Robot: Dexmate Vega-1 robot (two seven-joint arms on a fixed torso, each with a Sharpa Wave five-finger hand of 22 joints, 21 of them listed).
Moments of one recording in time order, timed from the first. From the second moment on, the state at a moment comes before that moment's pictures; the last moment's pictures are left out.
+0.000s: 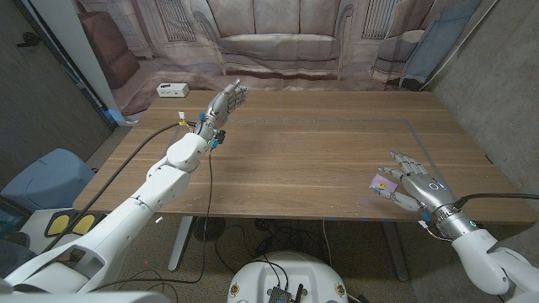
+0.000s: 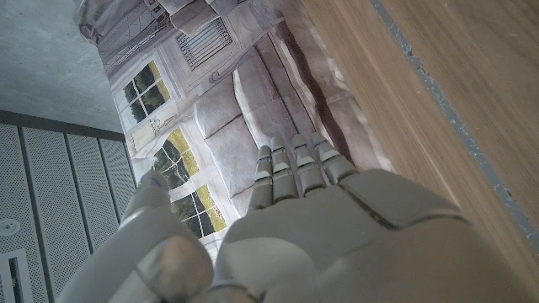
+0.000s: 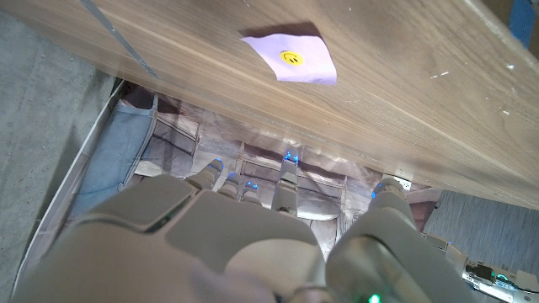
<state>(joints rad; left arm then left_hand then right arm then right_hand) 0.83 0.60 0.40 -1.56 -0.48 -0.23 0.06 0.13 0.02 0.35 -0.13 0.19 0.29 0.11 0.20 0.17 0.31 0.05 0.23 0.20 0.24 0.08 0.20 0.18 0.16 0.09 0.20 0.18 -1.87 -0.89 0.13 -2.05 -0.73 -0.06 -0.40 0.12 0.06 0.18 -0.10 0.20 0.31 -0.08 0.20 0.19 -0.17 0.02 0.18 0.21 -0.17 0.06 0.18 0.24 -0.15 0.03 0.17 0.17</state>
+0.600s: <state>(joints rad) 0.83 0.60 0.40 -1.56 -0.48 -0.23 0.05 0.13 0.02 0.35 -0.13 0.19 0.29 0.11 0.20 0.17 0.32 0.05 0.23 0.20 0.24 0.08 0.20 0.18 0.16 0.09 0.20 0.18 -1.87 -0.90 0.12 -2.07 -0.71 -0.11 -0.32 0.09 0.08 0.18 -0.09 0.19 0.32 -0.10 0.20 0.19 -0.17 0.02 0.18 0.21 -0.17 0.06 0.18 0.24 -0.17 0.03 0.17 0.18</state>
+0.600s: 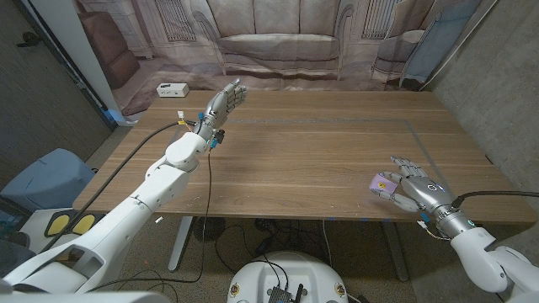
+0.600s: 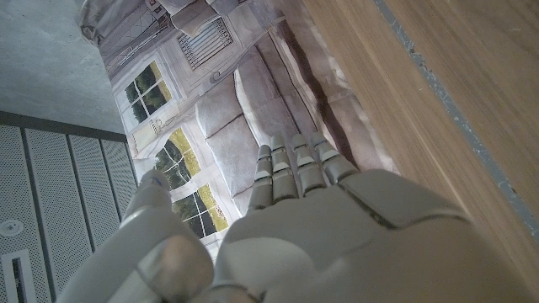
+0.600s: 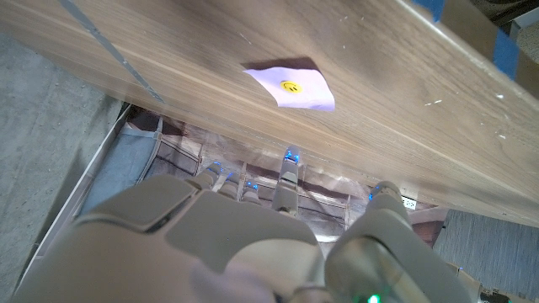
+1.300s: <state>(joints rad) 0.83 0.61 0.39 -1.57 -0.48 -0.22 0.05 0.13 0.02 0.35 -0.13 0.19 0.29 0.11 0.20 0.17 0.32 0.05 0.23 0.20 0.24 0.08 0.20 0.18 0.16 0.09 0.20 0.18 -1.85 -0.94 0.08 -2.07 -0.68 -0.18 -0.26 0.09 0.08 0.18 -0.08 0.19 0.32 -0.10 0.20 0.19 -0.17 0.02 0.19 0.21 -0.17 0.06 0.19 0.24 -0.17 0.03 0.17 0.18</state>
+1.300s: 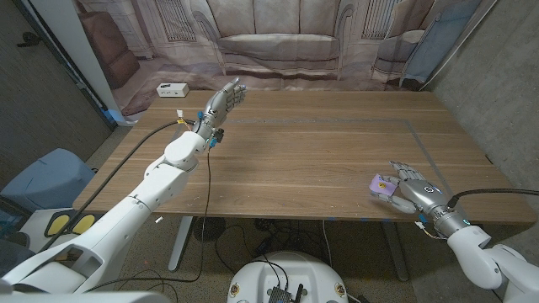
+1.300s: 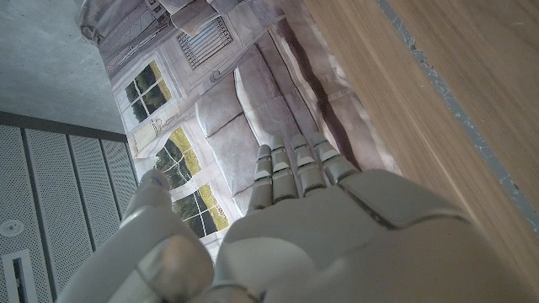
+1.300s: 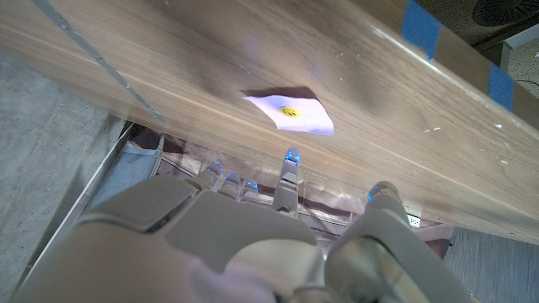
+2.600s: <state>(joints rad) 0.82 0.62 0.39 -1.57 -0.48 -0.21 0.05 0.14 0.03 0.36 -0.14 0.19 0.29 0.11 0.19 0.17 0.32 0.05 0.23 0.20 0.24 0.09 0.19 0.18 0.17 0.09 0.20 0.18 -1.81 -1.03 0.00 -2.07 -0.61 -0.29 -0.24 0.10 0.09 0.18 -0.09 0.19 0.38 -0.09 0.21 0.19 -0.17 0.02 0.20 0.20 -0.17 0.06 0.21 0.24 -0.17 0.04 0.20 0.18</state>
